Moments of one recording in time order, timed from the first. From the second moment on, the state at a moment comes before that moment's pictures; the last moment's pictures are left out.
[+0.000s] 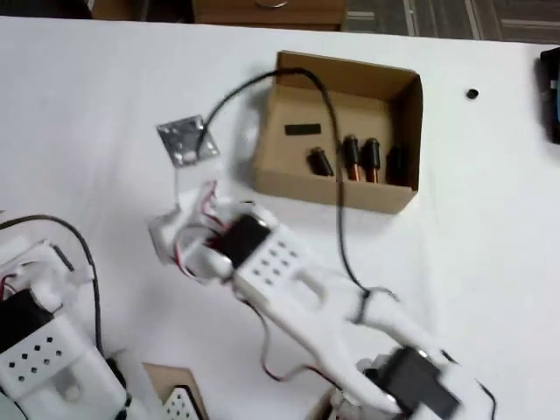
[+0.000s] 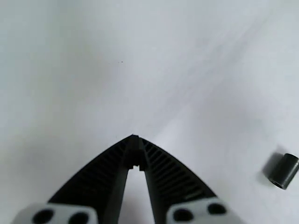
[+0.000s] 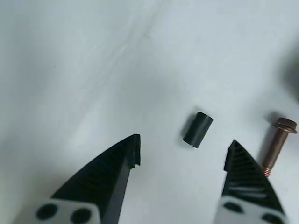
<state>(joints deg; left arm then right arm) -45.5 -61.5 48.8 76.6 3.9 -54.9 -5.8 12.7 54.2 -25.5</state>
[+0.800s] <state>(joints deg) -47.9 -61.5 48.8 76.6 3.9 -53.3 35.7 -19.9 66.7 -40.0</state>
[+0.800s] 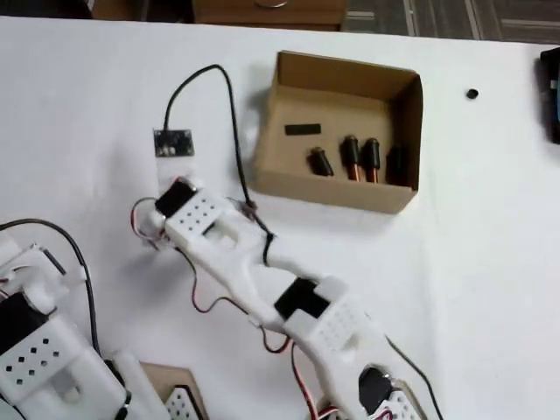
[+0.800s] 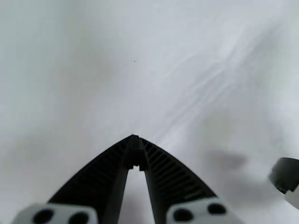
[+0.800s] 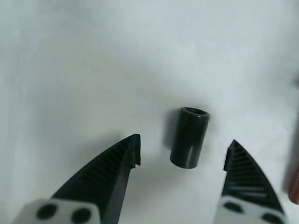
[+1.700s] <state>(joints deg) -47.9 -61.5 48.8 76.4 3.9 -48.8 47.3 -28.0 69.3 -40.6</state>
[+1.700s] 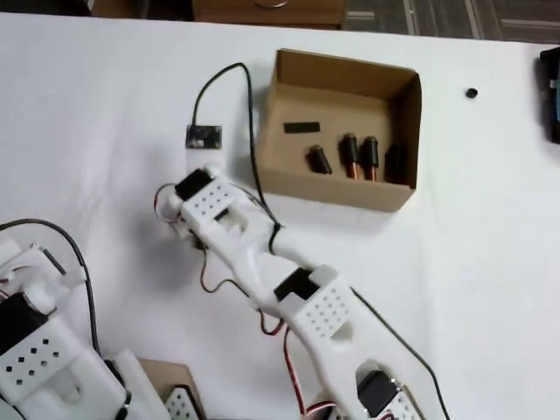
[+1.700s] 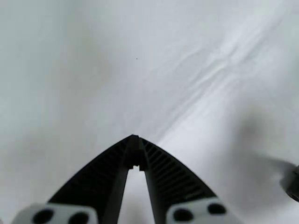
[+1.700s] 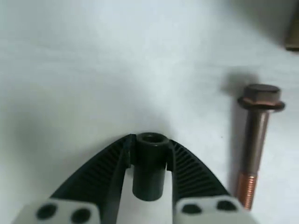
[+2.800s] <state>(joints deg) -47.9 -61.5 48.8 76.4 3.9 -50.4 48.5 -36.7 80.7 -40.3</state>
